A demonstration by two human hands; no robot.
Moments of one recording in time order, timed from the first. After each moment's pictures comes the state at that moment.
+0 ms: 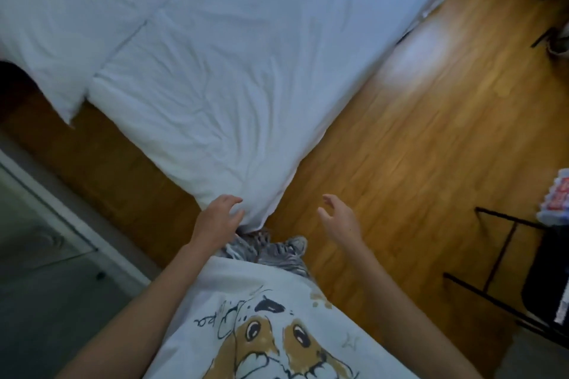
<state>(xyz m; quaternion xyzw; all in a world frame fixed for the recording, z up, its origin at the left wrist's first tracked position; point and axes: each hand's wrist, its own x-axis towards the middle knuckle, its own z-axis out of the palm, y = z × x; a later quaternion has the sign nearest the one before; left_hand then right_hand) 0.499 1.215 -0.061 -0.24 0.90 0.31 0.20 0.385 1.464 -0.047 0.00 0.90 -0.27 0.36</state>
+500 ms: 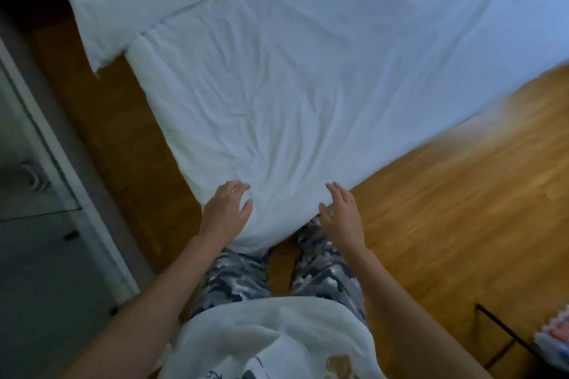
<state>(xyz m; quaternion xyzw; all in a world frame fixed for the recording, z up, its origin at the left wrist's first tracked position) 0.421 1.131 -0.132 -0.37 0.86 0.33 0.12 0.254 1.324 -0.125 -0.26 0.90 -0.15 0.31</state>
